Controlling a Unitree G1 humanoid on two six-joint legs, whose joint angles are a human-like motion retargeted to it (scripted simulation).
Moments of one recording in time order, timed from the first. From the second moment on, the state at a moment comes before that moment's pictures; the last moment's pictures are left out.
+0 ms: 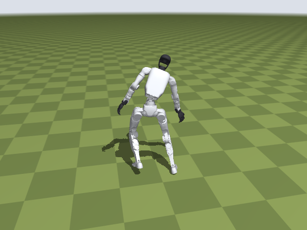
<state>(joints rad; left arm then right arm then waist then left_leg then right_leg) -0.18 0.28 -0.15 1.09 -0.56 -0.02 0.17 -0.74 -0.64 -0.01 1.29 0.78 0.13 -0.49 -0.10 0.30 0.52 -0.41 0.20 0.30 1.17 -0.47 0.01 -0.27 -0.31 0.05 0.76 -0.41 -0.06</state>
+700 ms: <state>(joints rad) -0.28 0.27 -0.23 0.97 -0.61 -0.09 0.08 -0.61 -0.79 0.33 1.09 0.27 0.05 -0.07 -0.21 0.24 0.52 -0.19 0.31 -0.02 0.95 -0.54 0.02 -0.64 -0.38 -0.22 0.99 -0.29 0.08</state>
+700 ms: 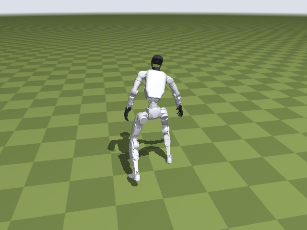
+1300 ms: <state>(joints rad) -0.71 0.67 -0.15 1.34 -0.42 0.13 0.44 0.11 -0.36 0.41 0.96 0.17 0.09 -0.21 0.24 -0.12 0.52 -0.28 0.03 -0.28 0.79 -0.54 0.07 -0.36 -0.43 -0.21 1.55 -0.33 -0.24</state>
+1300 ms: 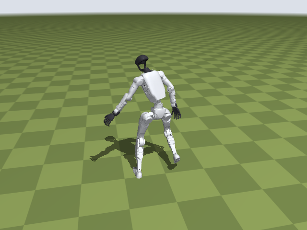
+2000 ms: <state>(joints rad) -0.16 0.53 0.08 1.45 -0.44 0.05 0.44 -0.73 -0.56 0.63 0.74 0.04 0.04 -0.41 0.23 0.00 0.52 -0.43 0.04 0.05 0.34 -0.19 -0.09 -0.12 -0.54 -0.06 0.74 -0.32 0.01</state>
